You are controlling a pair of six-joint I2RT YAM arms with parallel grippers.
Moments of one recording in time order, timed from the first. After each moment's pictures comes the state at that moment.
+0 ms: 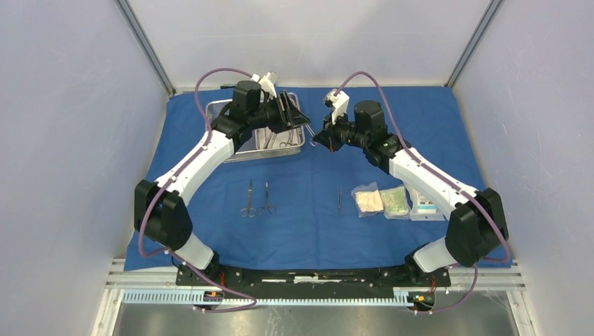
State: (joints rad) left arm -0.44 1.58 1.38 -0.23 0.45 -0.70; right arm 0.53 1.47 1.14 -0.04 -0.41 0.02
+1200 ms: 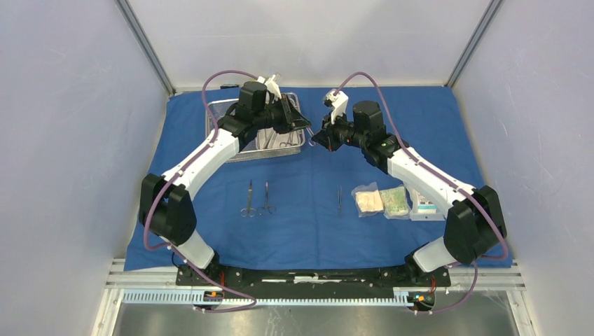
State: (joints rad) left arm -0.46 1.63 1.38 -0.21 0.46 -0.73; right arm 0.54 1.49 1.14 -0.01 -0.41 0.04
